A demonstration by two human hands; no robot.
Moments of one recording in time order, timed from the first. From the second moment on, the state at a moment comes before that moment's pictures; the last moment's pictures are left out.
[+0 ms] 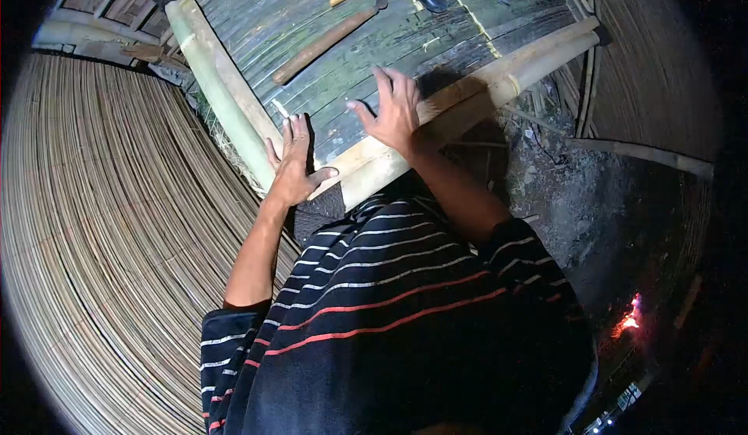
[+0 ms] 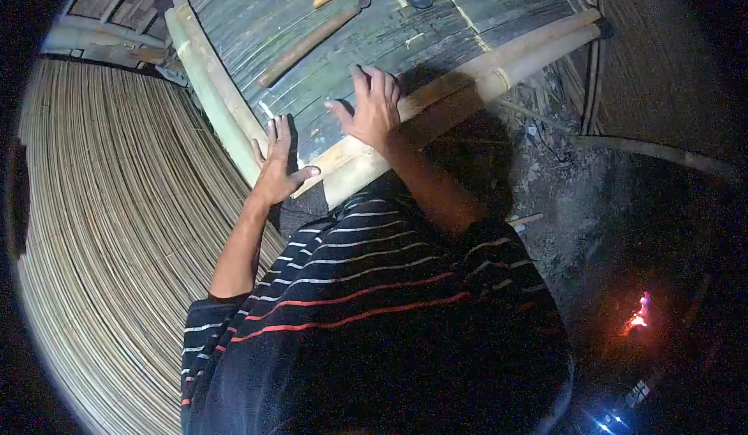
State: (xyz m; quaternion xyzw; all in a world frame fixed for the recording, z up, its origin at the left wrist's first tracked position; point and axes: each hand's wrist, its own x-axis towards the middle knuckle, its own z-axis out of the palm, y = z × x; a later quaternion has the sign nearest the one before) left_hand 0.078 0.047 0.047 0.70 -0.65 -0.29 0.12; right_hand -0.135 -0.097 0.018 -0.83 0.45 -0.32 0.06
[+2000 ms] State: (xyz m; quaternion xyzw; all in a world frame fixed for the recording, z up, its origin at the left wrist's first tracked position) left_hand 0.045 0.051 0.067 0.84 -0.50 -0.17 0.09; right_hand -0.349 -0.333 -0.048 -0.75 0.63 -0.16 -0.15
